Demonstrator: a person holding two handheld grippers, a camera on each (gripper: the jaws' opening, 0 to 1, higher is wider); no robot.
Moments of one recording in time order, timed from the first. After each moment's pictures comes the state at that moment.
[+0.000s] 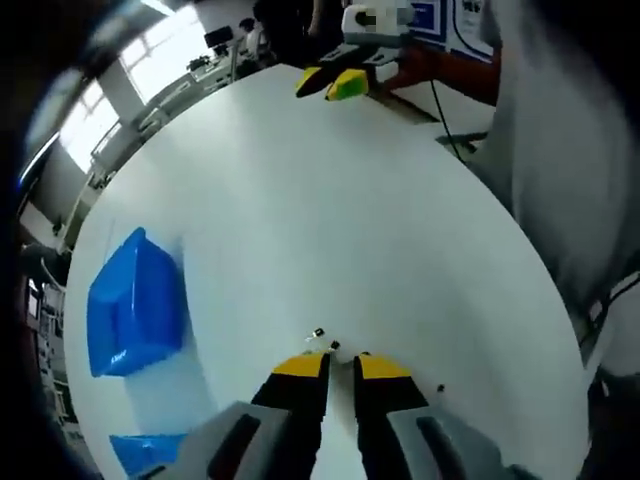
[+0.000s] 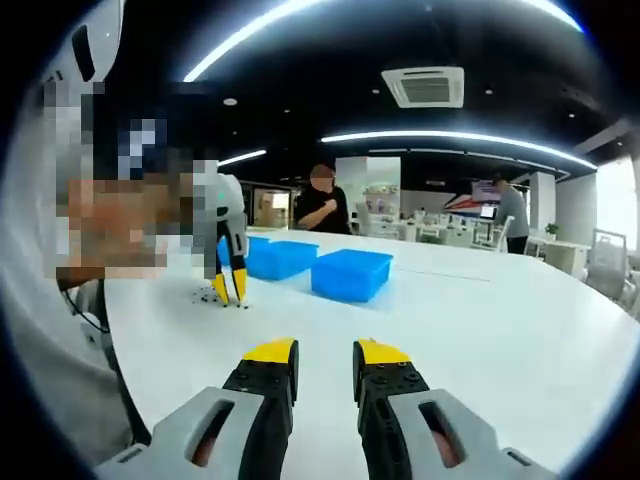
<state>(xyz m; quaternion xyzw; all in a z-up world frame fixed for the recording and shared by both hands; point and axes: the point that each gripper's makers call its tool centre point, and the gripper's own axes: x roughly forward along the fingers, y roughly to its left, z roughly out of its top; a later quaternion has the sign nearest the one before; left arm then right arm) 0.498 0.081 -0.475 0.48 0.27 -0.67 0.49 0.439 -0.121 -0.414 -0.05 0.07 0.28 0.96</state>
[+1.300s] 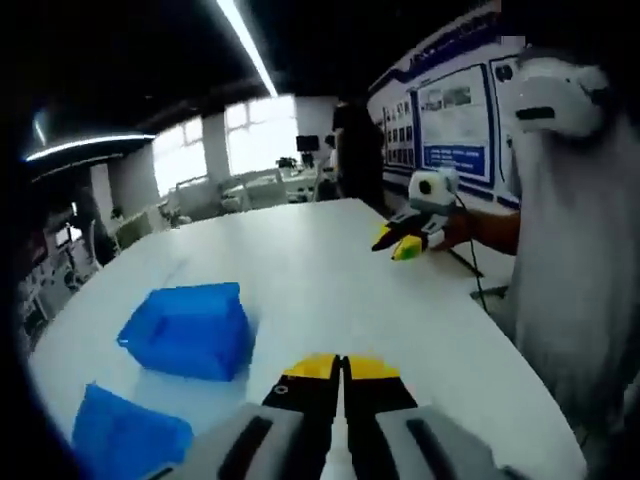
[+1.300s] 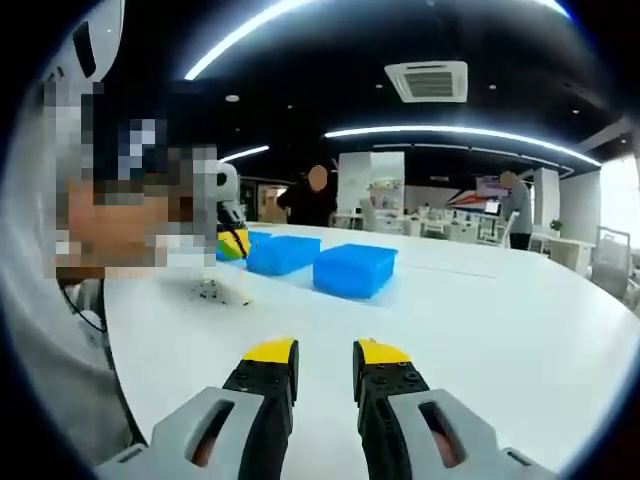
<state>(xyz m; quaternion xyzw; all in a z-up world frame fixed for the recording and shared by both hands) 0.537 0.066 -0.391 0.13 0.12 -0.67 0.72 0.448 -0.115 -0.421 -0.05 0.08 0.29 0.95</state>
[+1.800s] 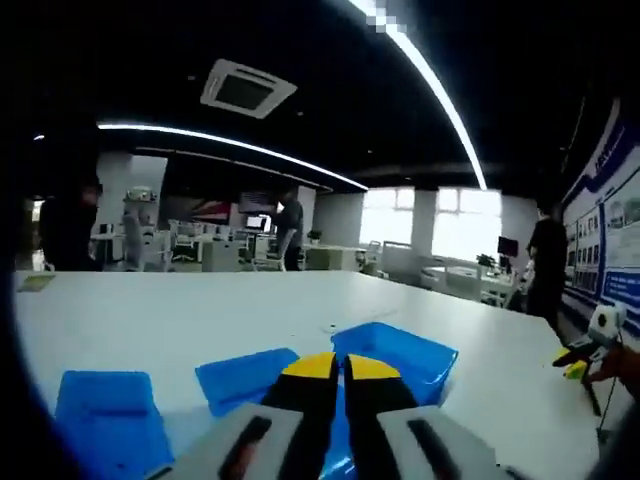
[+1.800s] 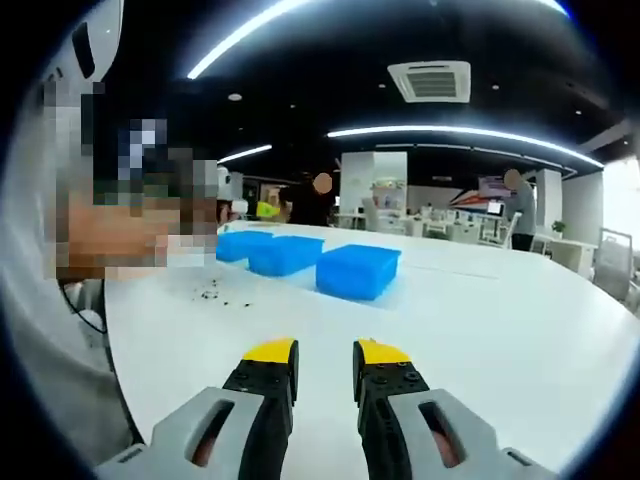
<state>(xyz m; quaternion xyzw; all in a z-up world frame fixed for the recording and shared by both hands) 0.671 0.174 -0.365 -0.04 0.08 -0.34 0.94 0.449 -0.112 -0.420 -0.06 0.08 0.29 0.95</state>
